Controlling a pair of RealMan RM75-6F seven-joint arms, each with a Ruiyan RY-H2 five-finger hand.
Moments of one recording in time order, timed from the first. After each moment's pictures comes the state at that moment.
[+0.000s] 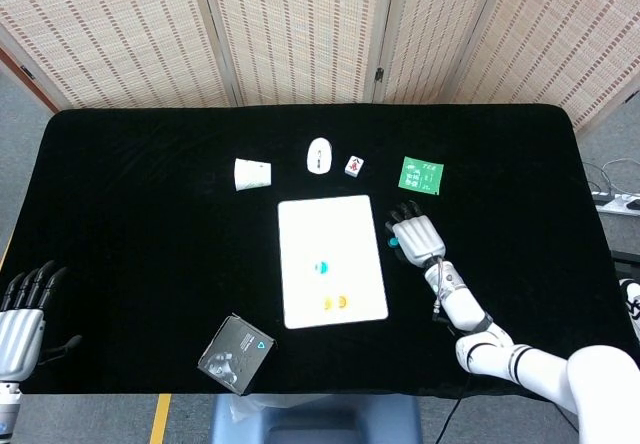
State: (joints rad) left arm -0.08 -1.17 -0.03 -1.53 1.50 1.49 0.05; right arm 0.77 -1.68 0.15 -1.06 -1.11 0.78 -0.30
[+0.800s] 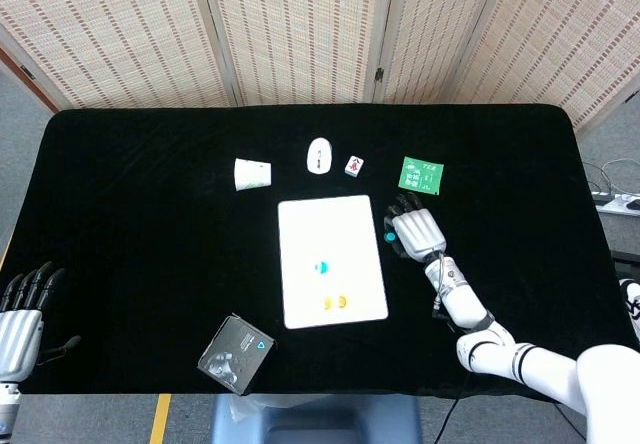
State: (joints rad) left arm -0.08 -1.17 -0.03 -1.51 1.50 1.49 0.04; right arm 0.77 -1.63 0.18 -1.14 -1.12 0.82 -0.29
